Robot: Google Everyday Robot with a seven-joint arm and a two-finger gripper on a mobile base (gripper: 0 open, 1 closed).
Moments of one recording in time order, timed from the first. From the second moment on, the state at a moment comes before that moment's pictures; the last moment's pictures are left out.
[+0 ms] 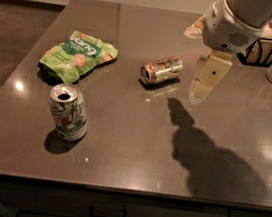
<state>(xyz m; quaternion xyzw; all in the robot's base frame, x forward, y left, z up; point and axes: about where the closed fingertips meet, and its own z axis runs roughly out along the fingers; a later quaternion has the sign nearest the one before) 0.526 -0.126 0.971 -0.70 0.68 0.01 0.20</state>
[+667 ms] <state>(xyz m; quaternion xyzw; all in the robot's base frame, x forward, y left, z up) 0.600 -0.088 0.938 -0.77 0.61 0.01 0.18</state>
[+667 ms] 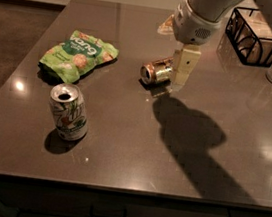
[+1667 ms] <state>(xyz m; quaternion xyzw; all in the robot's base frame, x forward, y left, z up) 0.645 -0.065 0.877 -0.82 0.56 -0.04 0.09</state>
